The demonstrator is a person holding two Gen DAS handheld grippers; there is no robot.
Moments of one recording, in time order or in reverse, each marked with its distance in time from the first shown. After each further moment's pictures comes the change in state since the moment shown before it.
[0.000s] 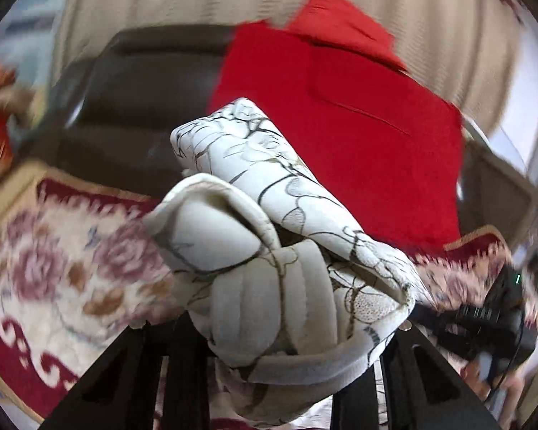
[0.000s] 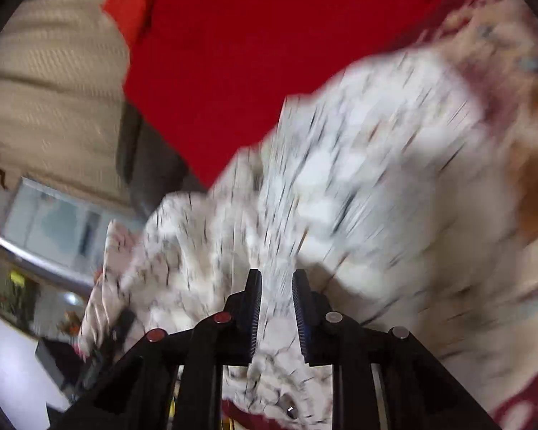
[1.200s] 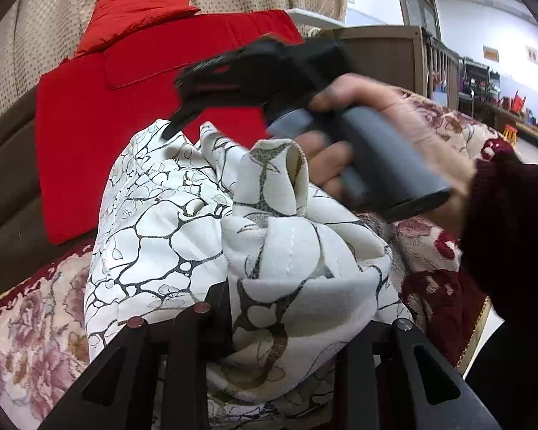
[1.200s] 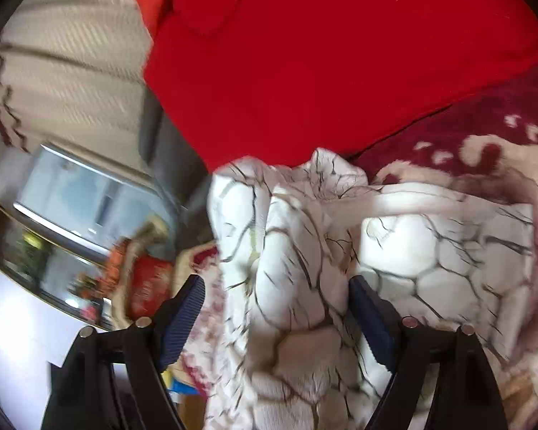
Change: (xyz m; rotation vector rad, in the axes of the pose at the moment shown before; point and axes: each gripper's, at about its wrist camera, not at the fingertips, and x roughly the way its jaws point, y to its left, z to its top) left arm 0.053 -0.155 -0.115 0.543 0.038 -0.253; right arm 0.081 0.007 0.122 -0.185 0.186 0.065
